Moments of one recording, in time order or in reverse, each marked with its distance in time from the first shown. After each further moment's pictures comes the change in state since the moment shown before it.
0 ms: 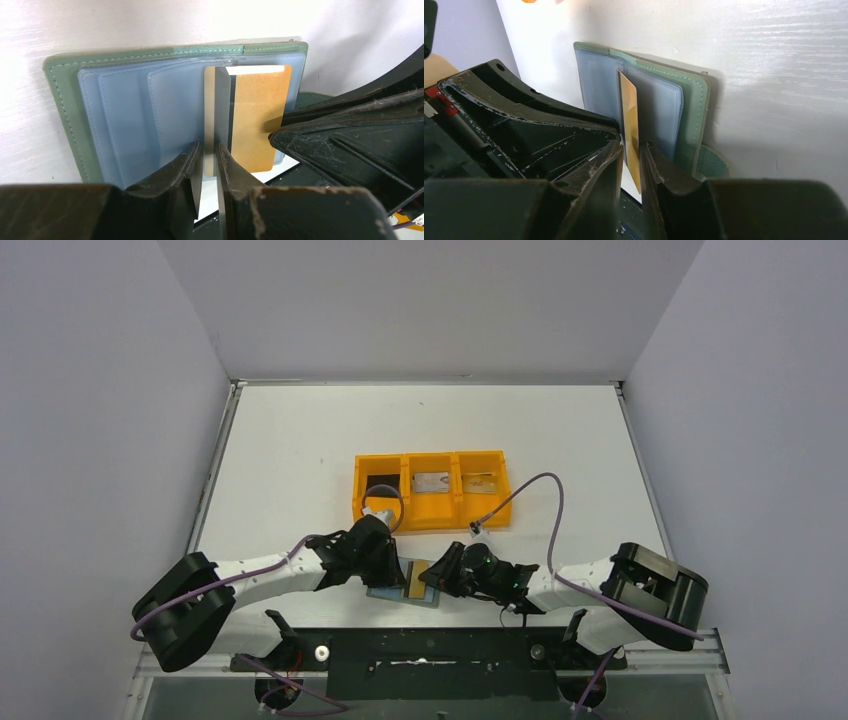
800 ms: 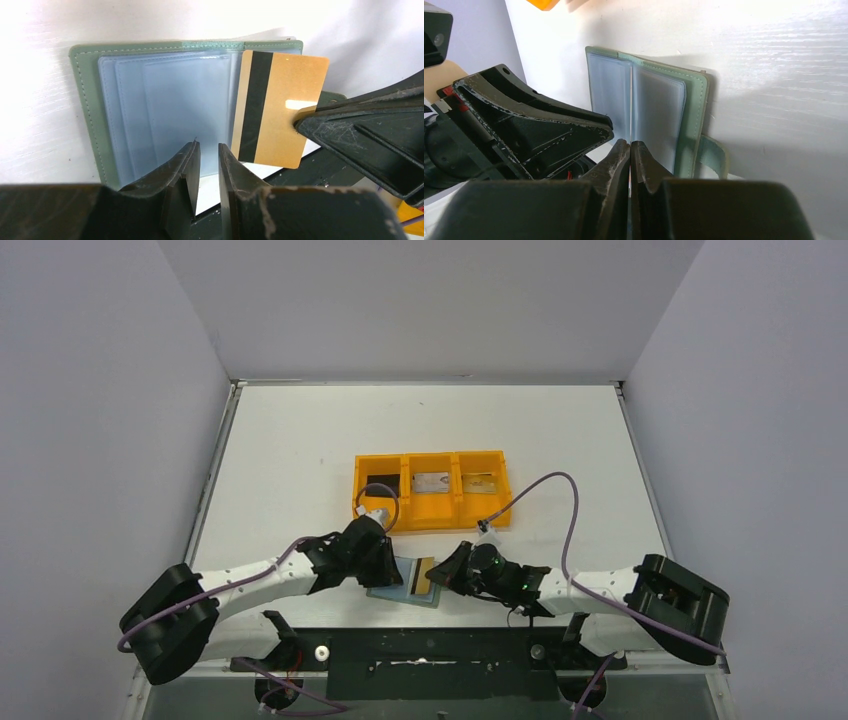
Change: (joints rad) left arm 0.000 -0.067 -0.011 -0.041 -0.025 -0.003; right arm -0.001 -0.103 -0.019 -0.059 0.037 -0.012
